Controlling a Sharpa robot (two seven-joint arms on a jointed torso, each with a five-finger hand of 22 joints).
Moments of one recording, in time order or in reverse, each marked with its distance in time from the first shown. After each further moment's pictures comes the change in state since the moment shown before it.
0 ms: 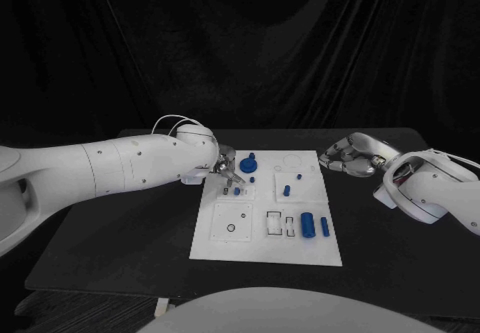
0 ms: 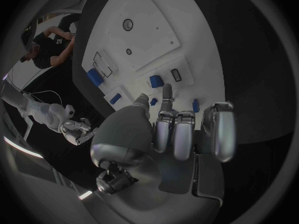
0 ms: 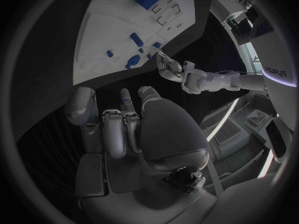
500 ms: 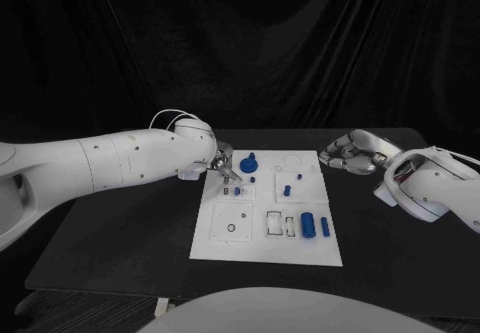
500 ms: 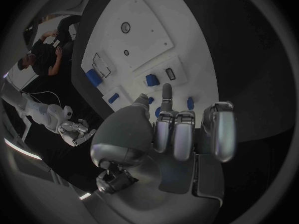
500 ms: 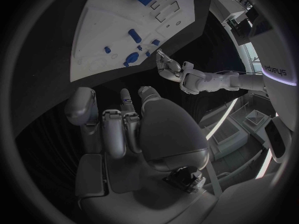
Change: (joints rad) left arm 0.020 -0.007 0.000 -0.007 0.000 0.043 -0.007; left_hand 0.000 0.000 -0.004 0.004 -0.010 -0.004 -0.004 0.010 0.005 0.000 0.000 0.000 0.000 0.004 -0.004 0.000 0.000 0.000 0.000 0.000 0.000 0.000; right arm 0.013 -0.003 0.000 0.012 0.000 -0.009 0.001; right_hand 0.000 0.000 -0.003 0.003 -0.004 0.000 0.000 0.000 0.000 0.000 0.000 0.000 0.000 0.000 0.000 0.000 0.000 0.000 0.000 0.000 0.000 0.000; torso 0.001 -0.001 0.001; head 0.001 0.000
